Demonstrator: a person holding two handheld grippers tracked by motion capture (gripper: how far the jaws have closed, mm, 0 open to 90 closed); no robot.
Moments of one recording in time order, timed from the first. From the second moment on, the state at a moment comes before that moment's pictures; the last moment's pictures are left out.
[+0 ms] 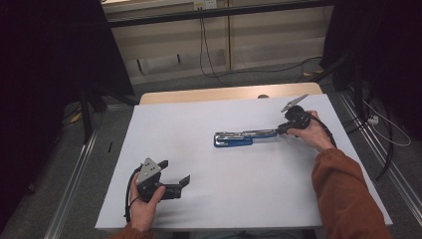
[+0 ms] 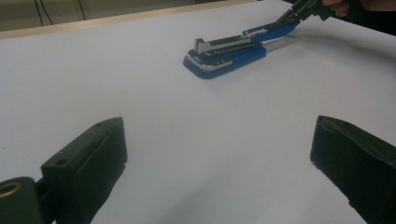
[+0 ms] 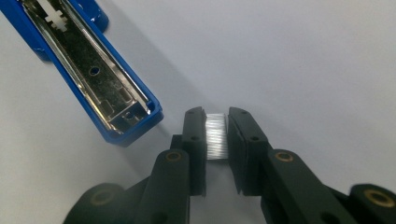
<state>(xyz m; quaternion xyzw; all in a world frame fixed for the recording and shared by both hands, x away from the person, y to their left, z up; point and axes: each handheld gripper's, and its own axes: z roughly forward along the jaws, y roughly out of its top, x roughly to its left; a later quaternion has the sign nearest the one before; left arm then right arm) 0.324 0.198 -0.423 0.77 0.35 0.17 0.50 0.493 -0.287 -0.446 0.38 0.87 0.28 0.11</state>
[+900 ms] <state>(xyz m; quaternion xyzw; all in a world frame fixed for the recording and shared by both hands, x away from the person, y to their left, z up) 0.323 0.199 -0.421 0.77 0.36 0.18 0.50 0.489 -0.291 -0.445 0.41 0.86 0.29 0.12</state>
